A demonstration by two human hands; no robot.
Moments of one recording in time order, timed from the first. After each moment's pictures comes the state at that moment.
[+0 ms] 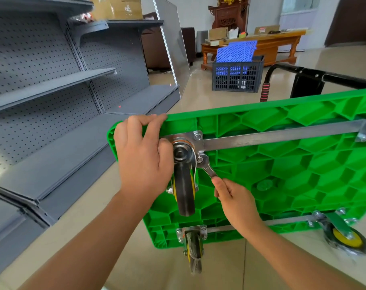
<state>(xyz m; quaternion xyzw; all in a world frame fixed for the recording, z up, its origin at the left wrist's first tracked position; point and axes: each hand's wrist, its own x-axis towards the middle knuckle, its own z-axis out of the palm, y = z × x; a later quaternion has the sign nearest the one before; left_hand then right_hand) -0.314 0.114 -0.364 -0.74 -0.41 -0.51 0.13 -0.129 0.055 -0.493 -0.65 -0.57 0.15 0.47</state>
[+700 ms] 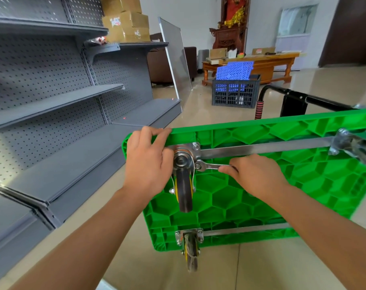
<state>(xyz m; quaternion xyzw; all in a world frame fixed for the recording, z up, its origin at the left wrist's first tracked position) -0.326 0.104 -0.347 -0.79 -0.43 -0.43 0.11 -0.076 0.039 -0.370 -0.70 -0.69 -0.13 0.11</state>
